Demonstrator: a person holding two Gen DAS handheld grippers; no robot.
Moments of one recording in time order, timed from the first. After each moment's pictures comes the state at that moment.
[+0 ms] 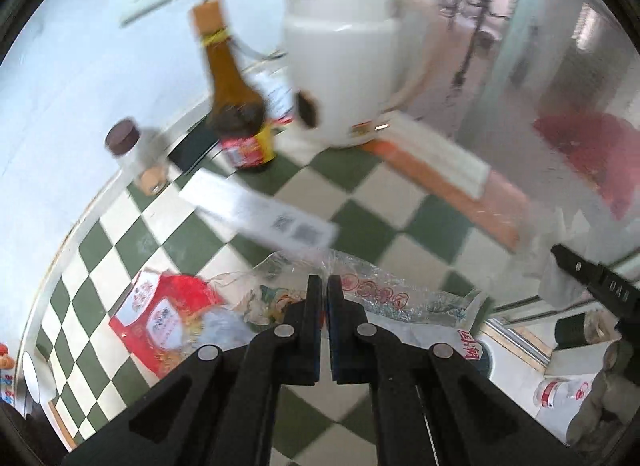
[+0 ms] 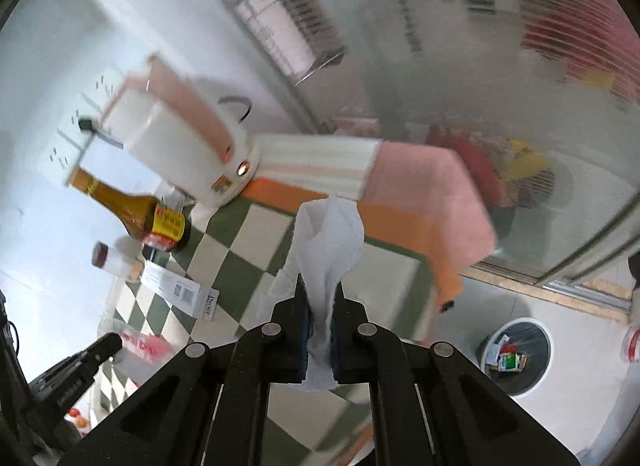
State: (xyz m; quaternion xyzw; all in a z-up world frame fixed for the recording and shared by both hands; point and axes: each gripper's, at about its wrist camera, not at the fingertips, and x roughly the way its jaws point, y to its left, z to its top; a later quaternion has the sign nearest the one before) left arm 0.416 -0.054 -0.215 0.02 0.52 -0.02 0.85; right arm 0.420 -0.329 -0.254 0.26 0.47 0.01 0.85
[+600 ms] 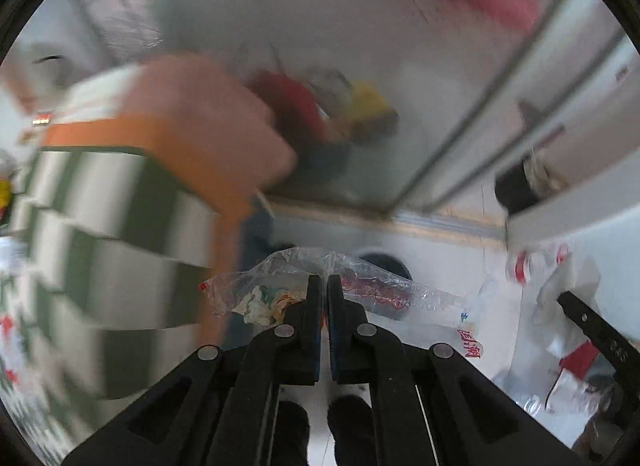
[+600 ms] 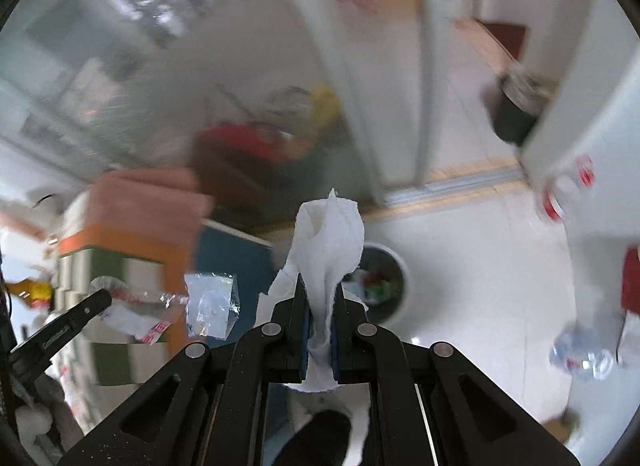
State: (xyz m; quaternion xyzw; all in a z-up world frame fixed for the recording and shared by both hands) left arm 0.338 -0.395 -0.367 0.15 0.60 -0.23 0.75; right arm 0.153 -0.614 -0.395 0.37 0.51 -0.24 0.74
